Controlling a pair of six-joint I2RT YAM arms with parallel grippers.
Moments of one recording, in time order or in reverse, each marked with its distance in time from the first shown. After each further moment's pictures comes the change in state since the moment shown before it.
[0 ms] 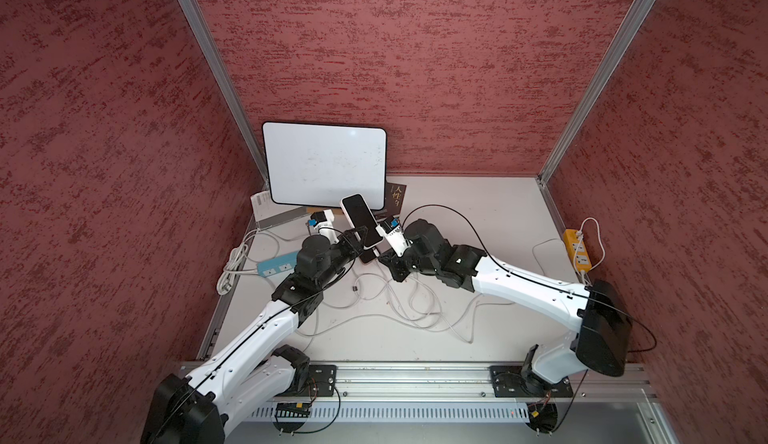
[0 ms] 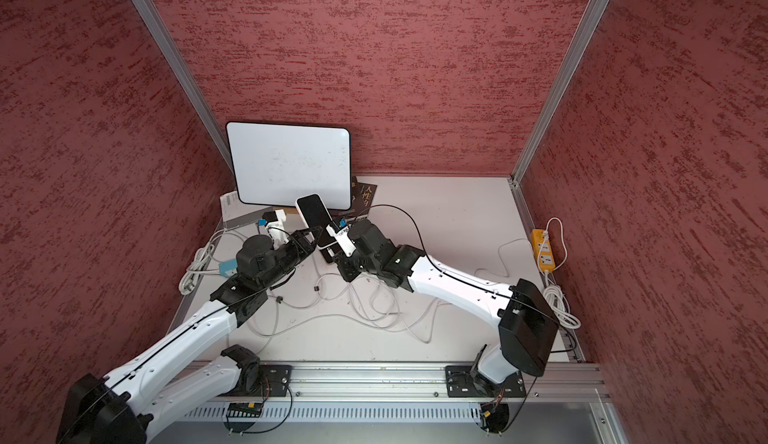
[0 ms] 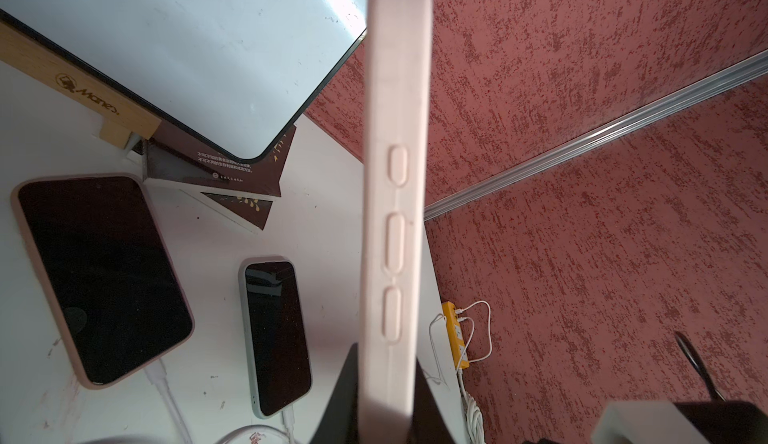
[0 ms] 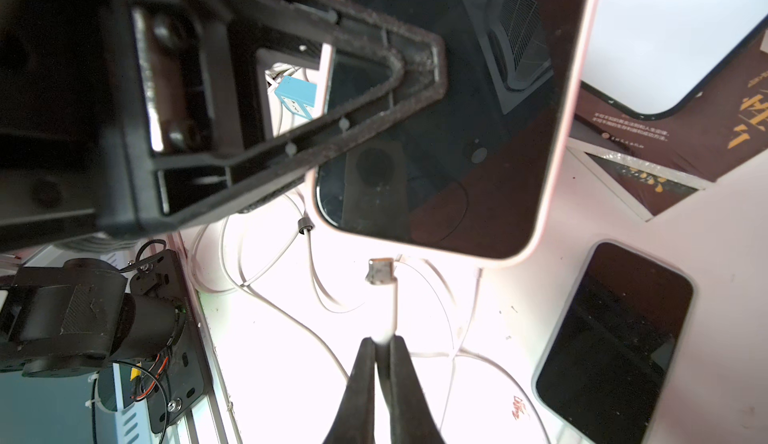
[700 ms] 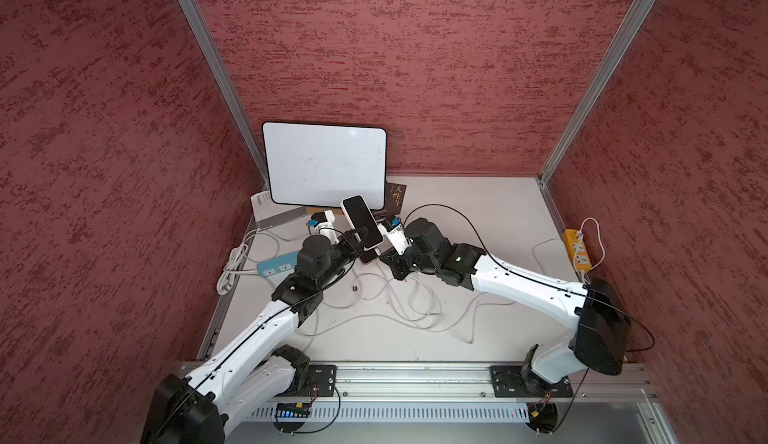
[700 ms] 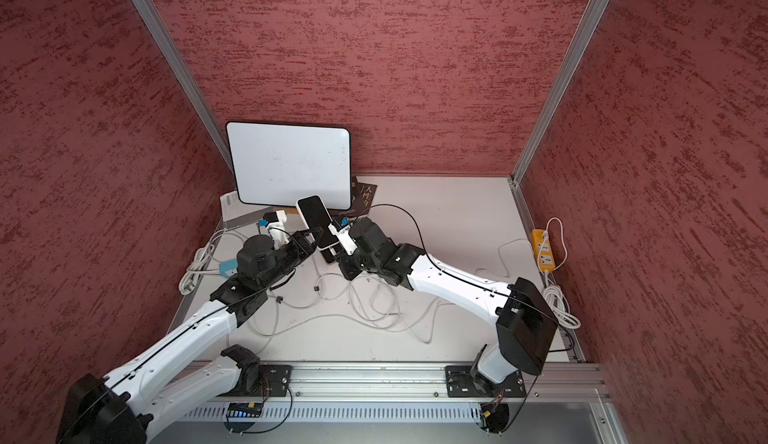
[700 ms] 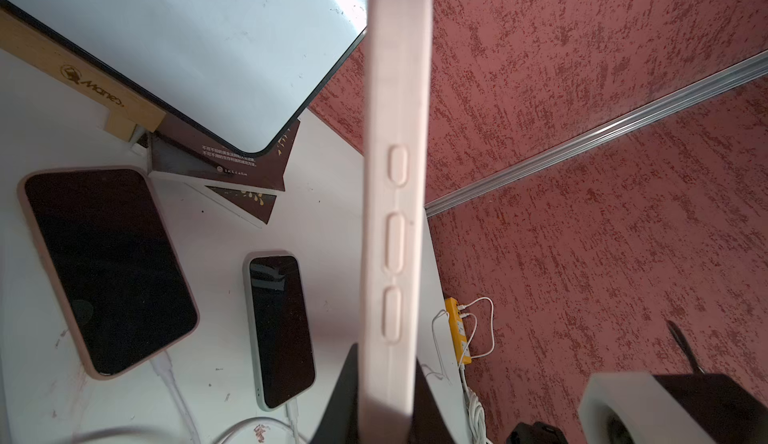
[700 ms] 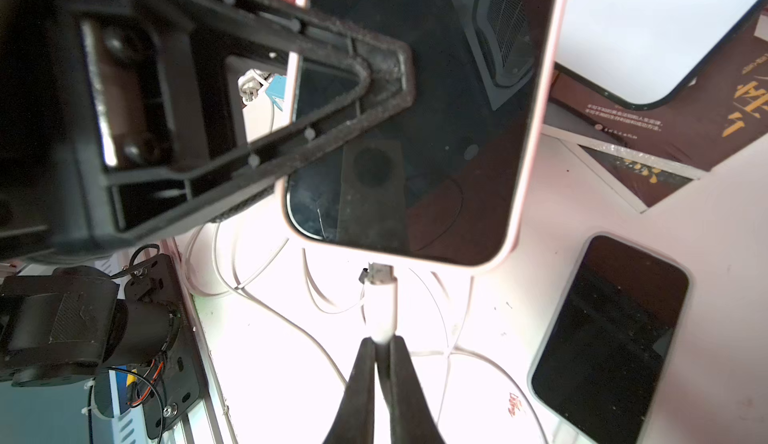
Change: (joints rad) left arm 0.000 0.000 0.000 -0.014 0.010 0.000; right arm -0.017 0.010 0.000 0.000 0.000 0.016
